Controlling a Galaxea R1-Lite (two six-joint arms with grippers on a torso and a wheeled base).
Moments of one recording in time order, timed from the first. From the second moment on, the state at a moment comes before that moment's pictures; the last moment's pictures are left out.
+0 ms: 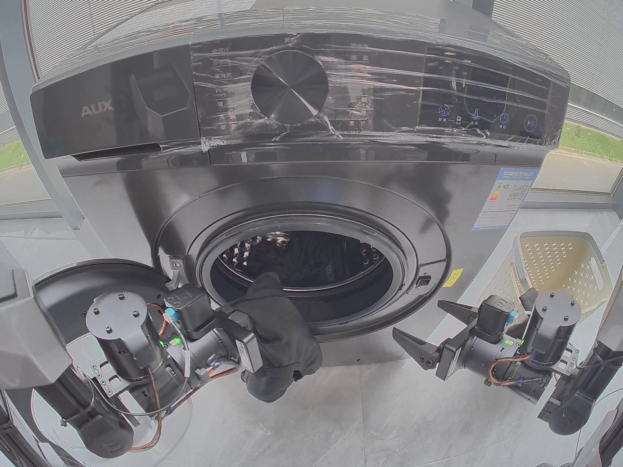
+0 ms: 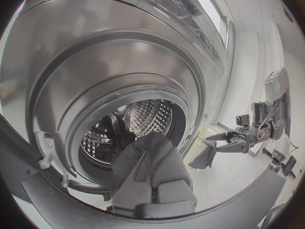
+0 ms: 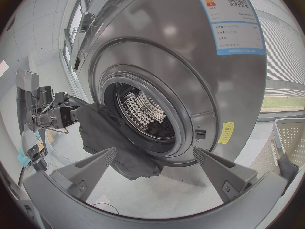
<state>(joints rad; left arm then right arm) -0.66 1.86 -0.28 -1.55 0.05 -0.08 0.62 1.88 -0.18 -1.55 0.00 0.13</state>
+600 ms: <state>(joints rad) -0.64 2.24 -0.76 -1.55 0.04 -0.11 0.69 1.86 -0.15 -1.55 0.00 0.13</state>
